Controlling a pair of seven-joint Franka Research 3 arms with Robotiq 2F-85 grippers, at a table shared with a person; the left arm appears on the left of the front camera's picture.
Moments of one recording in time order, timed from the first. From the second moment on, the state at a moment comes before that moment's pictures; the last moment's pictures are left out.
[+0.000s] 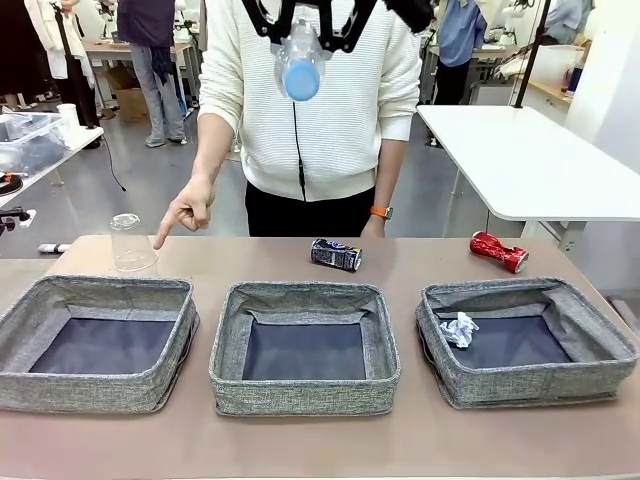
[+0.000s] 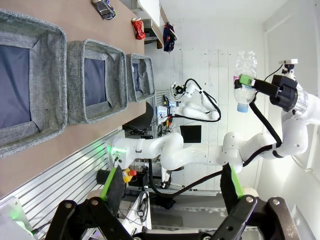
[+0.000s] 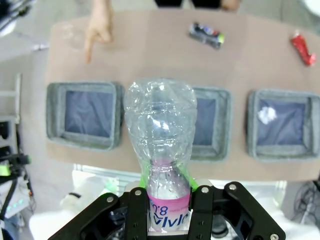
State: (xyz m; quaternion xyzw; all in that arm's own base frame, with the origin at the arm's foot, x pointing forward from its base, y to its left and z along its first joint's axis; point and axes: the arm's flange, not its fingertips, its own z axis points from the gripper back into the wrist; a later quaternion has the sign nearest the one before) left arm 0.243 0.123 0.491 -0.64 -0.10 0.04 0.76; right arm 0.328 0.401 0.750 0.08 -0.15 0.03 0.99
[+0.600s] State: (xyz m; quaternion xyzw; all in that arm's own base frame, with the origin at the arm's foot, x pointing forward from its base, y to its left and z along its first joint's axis) left arm 0.244 0.123 0.491 -0.64 -0.09 0.04 0.76; right arm 0.352 0.555 0.521 0.15 -0.08 0.44 0.88
